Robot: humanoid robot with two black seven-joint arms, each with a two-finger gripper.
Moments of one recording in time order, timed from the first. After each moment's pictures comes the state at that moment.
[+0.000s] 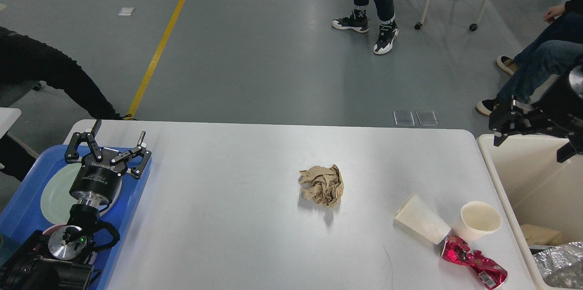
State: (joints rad) left arm -0.38 0.17 -1.50 -0.51 -0.02 -0.77 0.02; right arm 2.33 -0.41 -1.60 1.51 0.08 0.67 -0.17
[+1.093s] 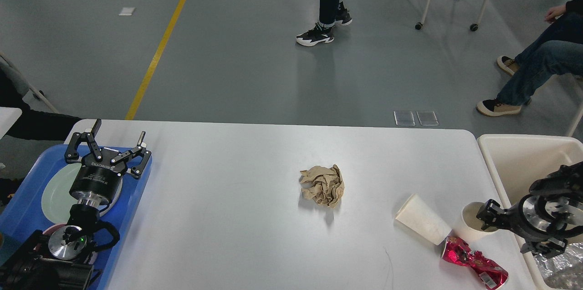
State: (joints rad) left arm -0.38 0.17 -1.50 -0.51 -0.02 -0.77 0.02; right arm 1.31 -0.54 -1.18 1.06 0.09 0.23 -0.16
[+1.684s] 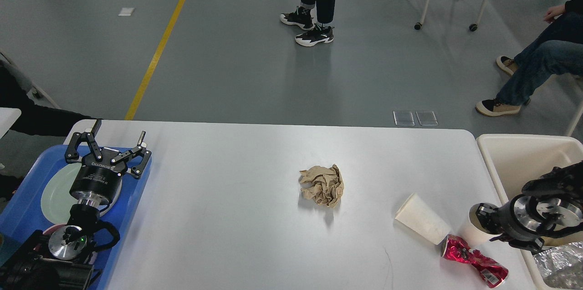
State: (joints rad) left arm -0.39 0.17 -1.50 -0.51 -0.02 -0.77 0.02; right arm 1.29 -0.54 -1.12 1.06 0.09 0.22 -0.16
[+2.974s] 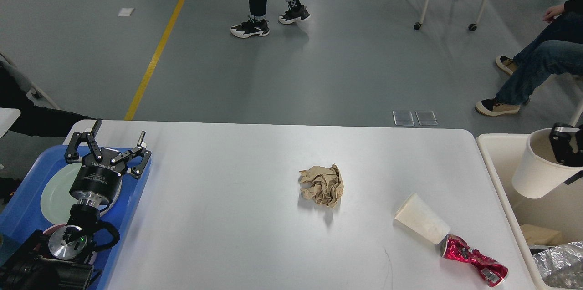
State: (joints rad) left arm -0.39 0.17 -1.50 -0.51 -0.02 -0.77 0.02; right arm 2.32 -0.55 -1.76 1.52 0.23 0.62 -0.21
